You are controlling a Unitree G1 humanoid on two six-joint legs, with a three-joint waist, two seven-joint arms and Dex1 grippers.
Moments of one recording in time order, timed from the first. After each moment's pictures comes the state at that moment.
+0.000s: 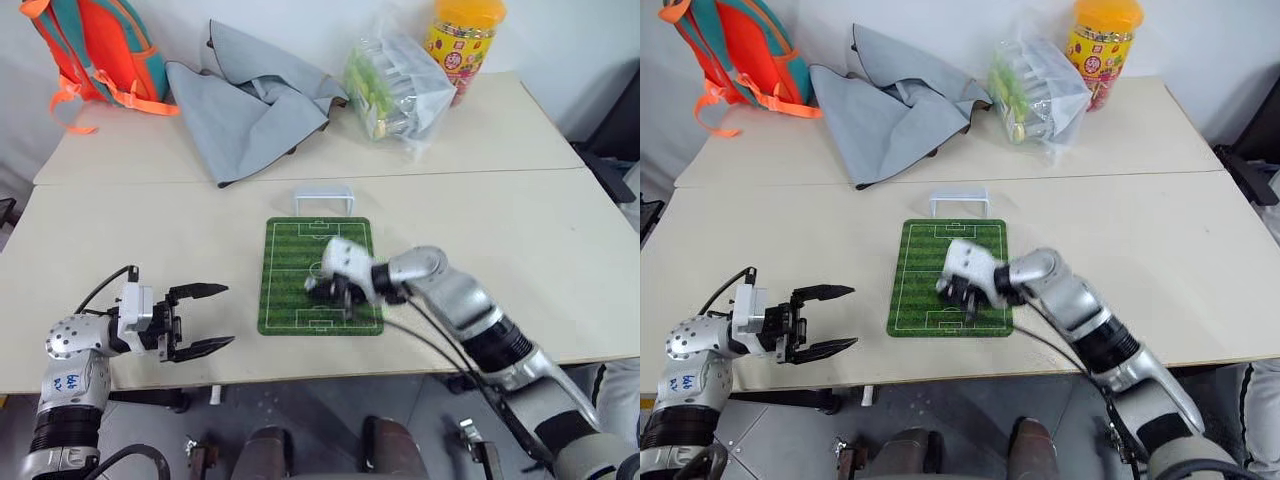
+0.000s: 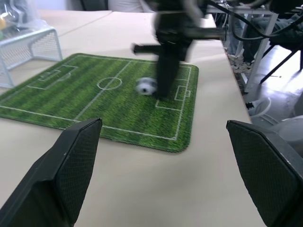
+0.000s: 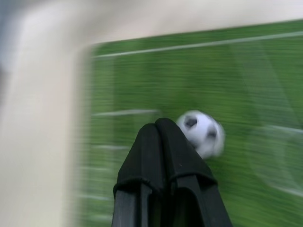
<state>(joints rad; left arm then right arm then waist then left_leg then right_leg) -0.19 0.63 0.23 0.30 -0.53 -0.21 -1.45 -0.78 -0.45 0.40 0.06 0.15 0.56 0.96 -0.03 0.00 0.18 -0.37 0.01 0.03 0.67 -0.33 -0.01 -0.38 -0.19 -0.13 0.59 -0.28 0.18</state>
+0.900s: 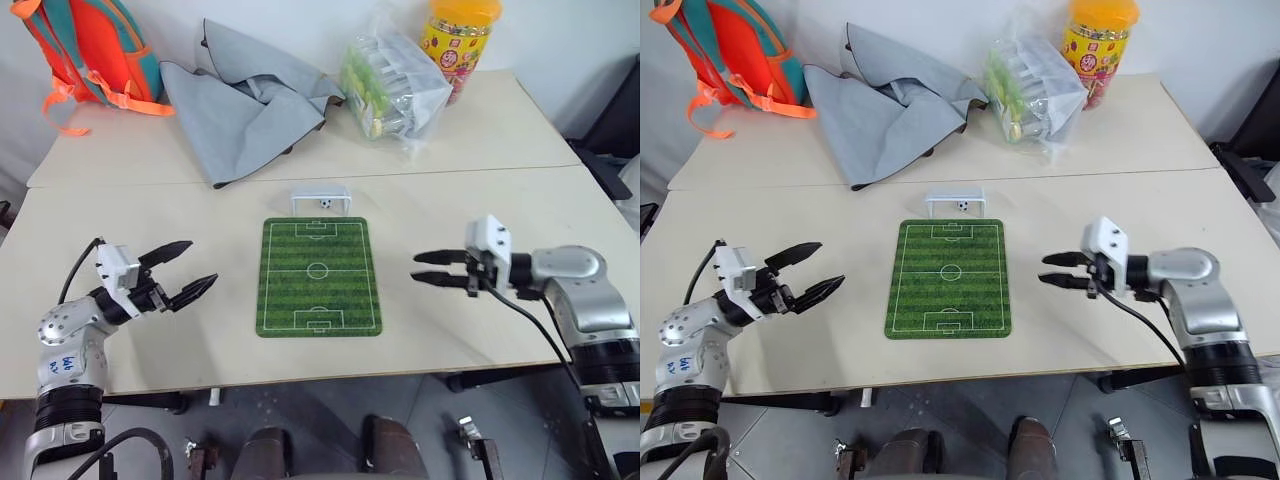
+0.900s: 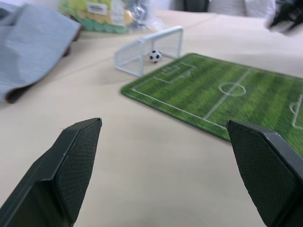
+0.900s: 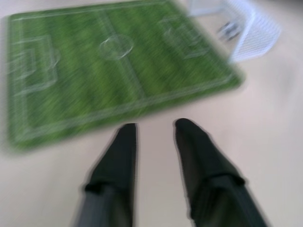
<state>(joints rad) -0.28 0.64 0.34 0.44 -0.49 -0.13 -1.14 -0.47 -0.78 -0.02 0.29 0.33 0.11 1.36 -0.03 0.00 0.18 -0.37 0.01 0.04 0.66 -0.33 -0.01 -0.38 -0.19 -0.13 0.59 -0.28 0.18</state>
